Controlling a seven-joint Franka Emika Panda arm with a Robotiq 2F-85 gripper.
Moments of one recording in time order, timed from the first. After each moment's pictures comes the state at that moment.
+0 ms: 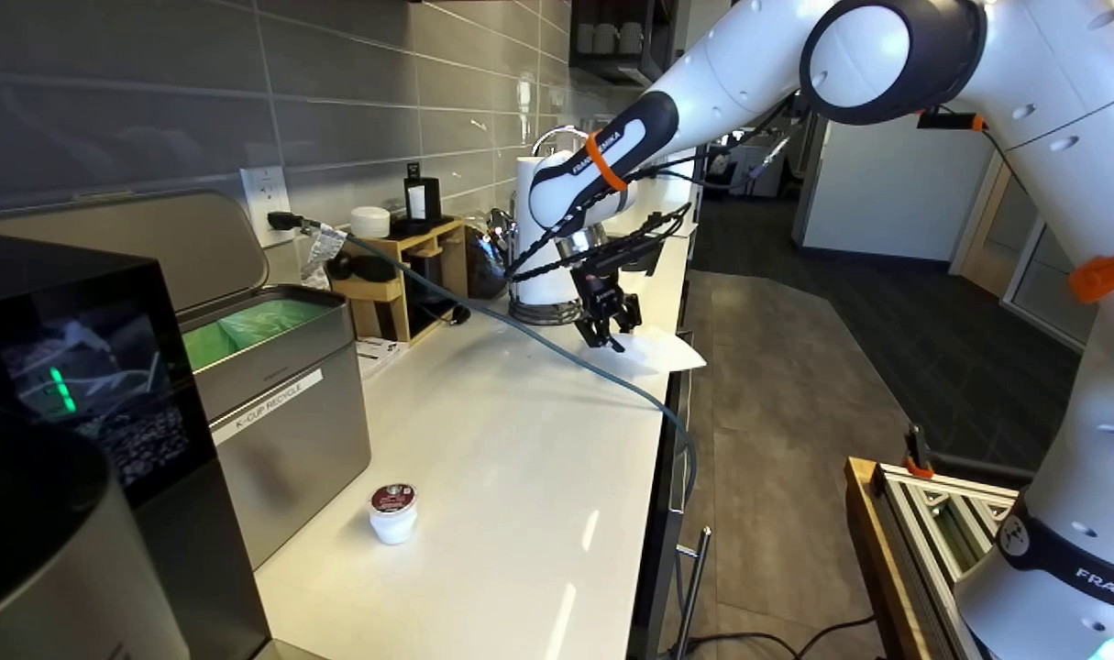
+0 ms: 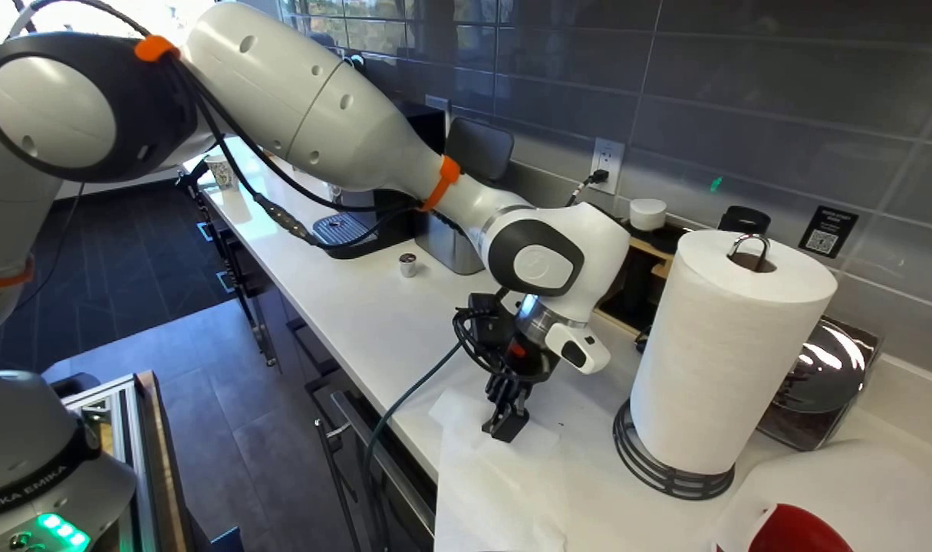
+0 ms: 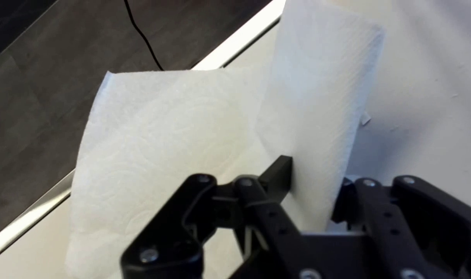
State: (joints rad) arm -0.31 0.68 -0.22 -1.53 -0.03 1.76 0.15
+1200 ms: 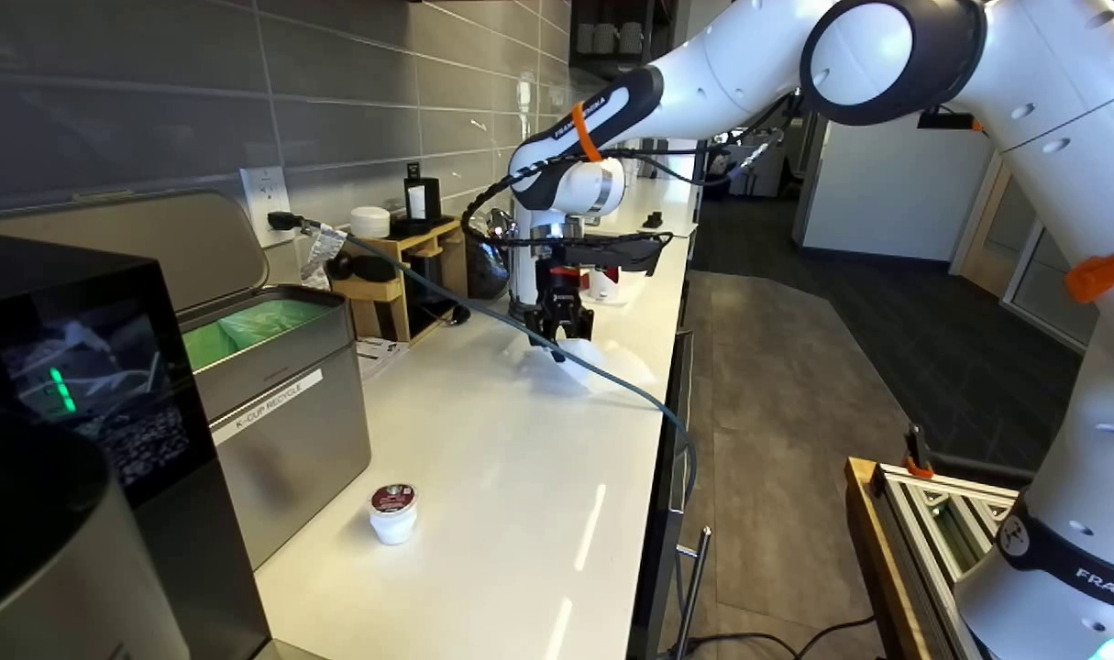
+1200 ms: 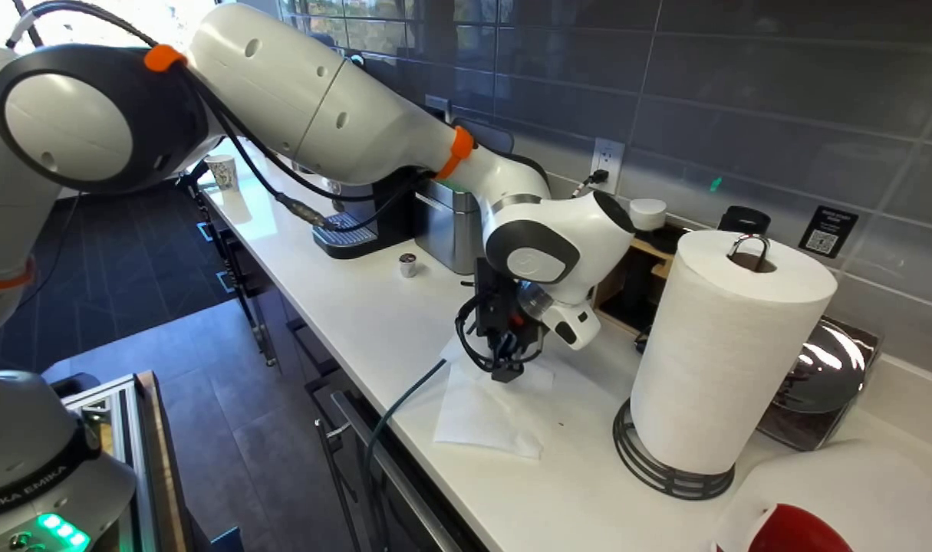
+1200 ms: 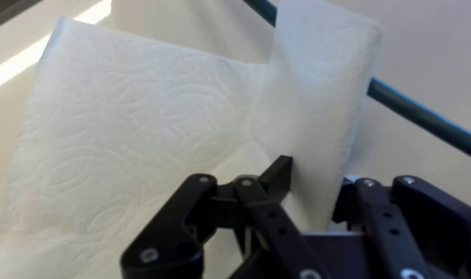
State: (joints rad) arm -0.35 0.69 -0.13 -1.47 0.32 1.79 0.01
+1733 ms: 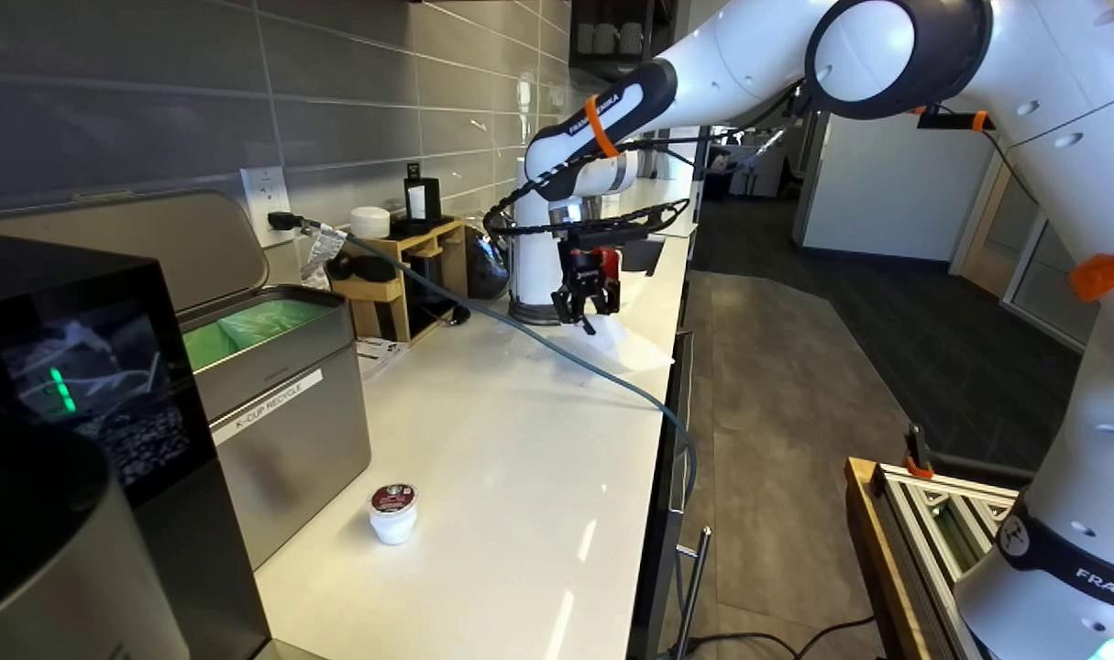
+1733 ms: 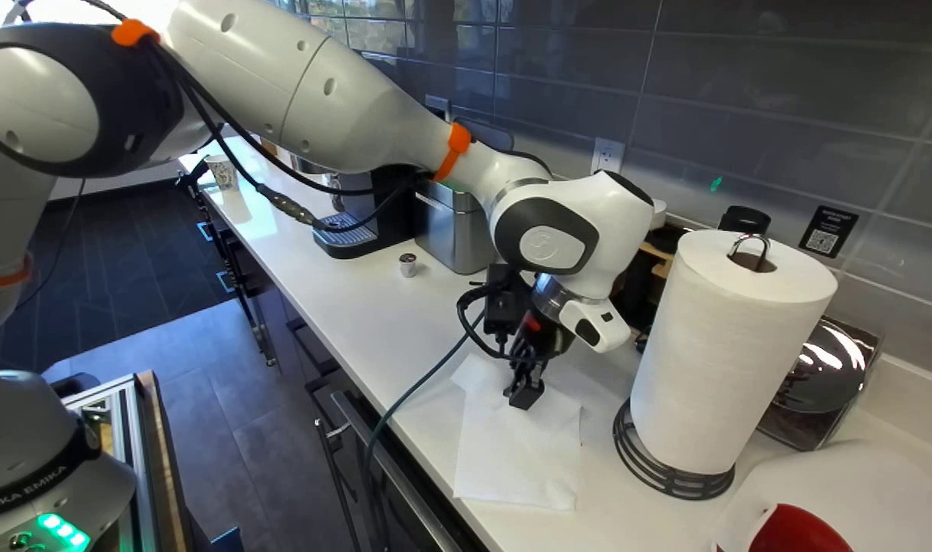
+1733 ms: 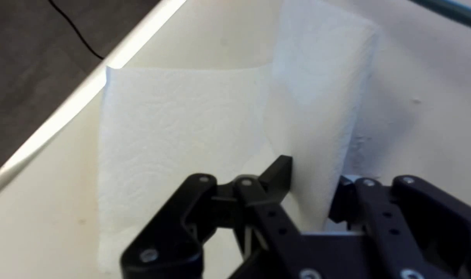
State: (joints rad) arm -0.32 0.65 -0.24 -1.47 0.14 1.78 0.16
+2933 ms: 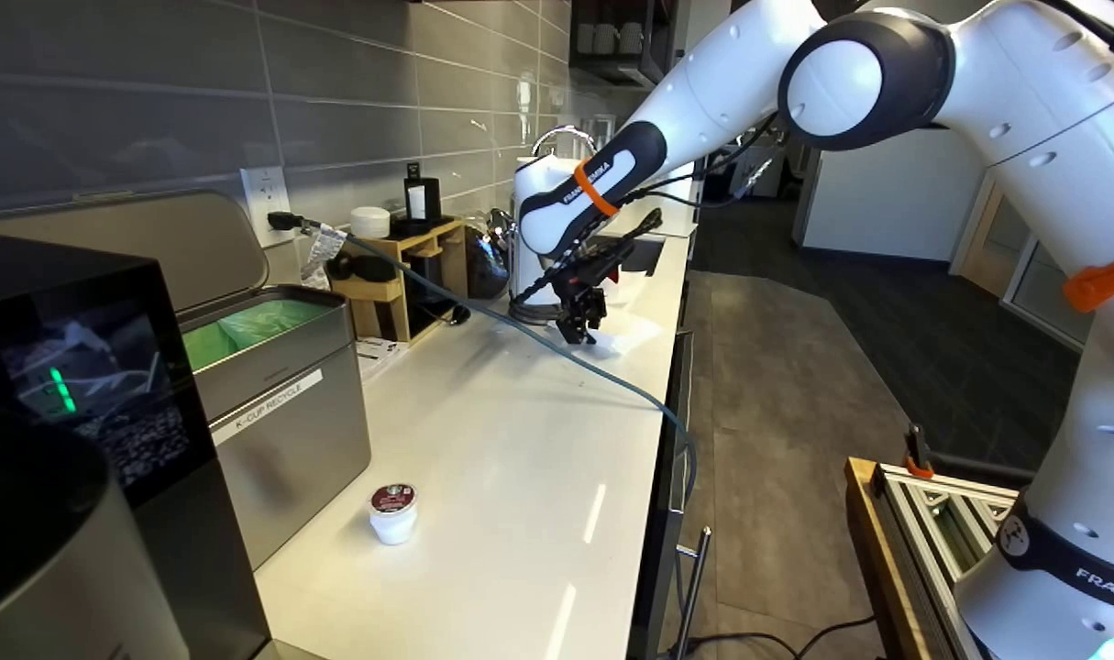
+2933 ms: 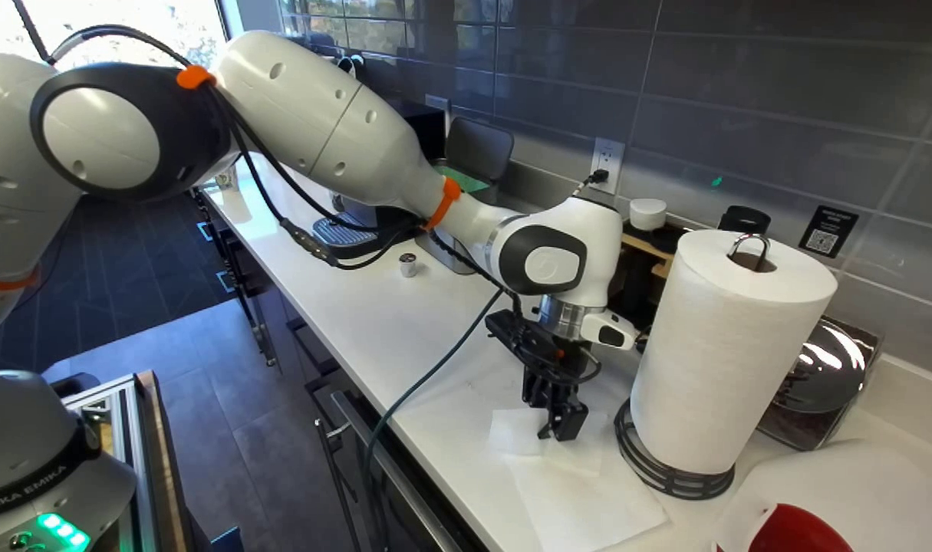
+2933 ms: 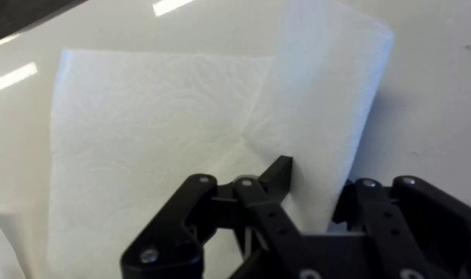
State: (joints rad) arm -0.29 0.75 -0.22 -1.45 -0.17 1.99 -0.09
